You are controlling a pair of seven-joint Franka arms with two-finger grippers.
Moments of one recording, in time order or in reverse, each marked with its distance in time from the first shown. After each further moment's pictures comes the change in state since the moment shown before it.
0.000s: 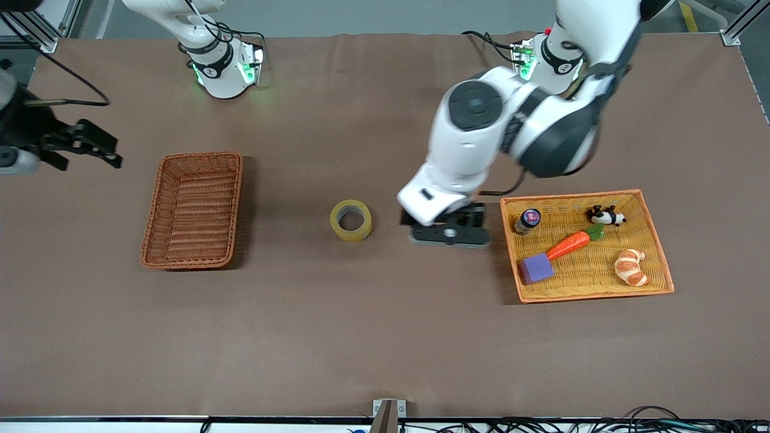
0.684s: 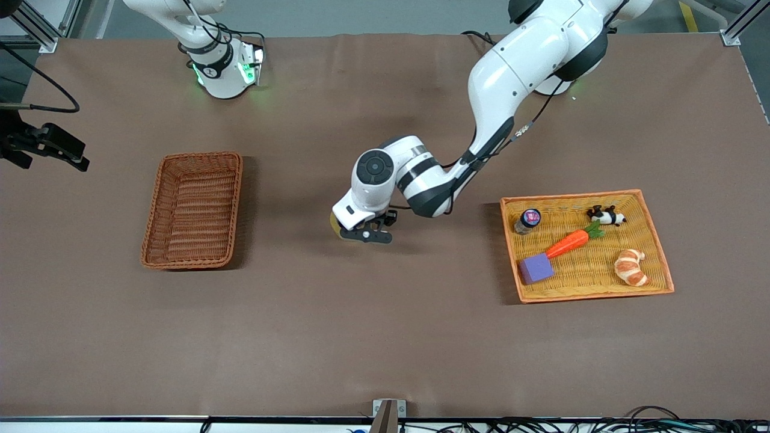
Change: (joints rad) left arm -0.195 0.427 -0.063 0.002 0.079 0.350 -0.241; right arm -0.074 -0.004 -0.019 0.020 -0.074 -0.018 -0.010
